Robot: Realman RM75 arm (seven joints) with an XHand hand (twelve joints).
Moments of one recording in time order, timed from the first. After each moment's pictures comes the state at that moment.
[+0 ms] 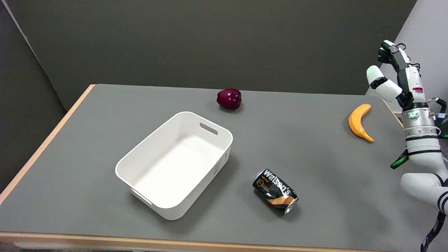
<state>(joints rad) 0.13 -0.80 -1.65 0.66 0.71 1.11 1.11</state>
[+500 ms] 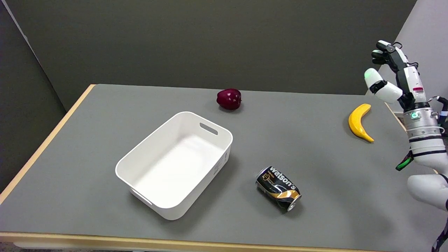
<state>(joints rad) 0.09 -0.77 -1.64 0.68 0.66 1.14 1.15</state>
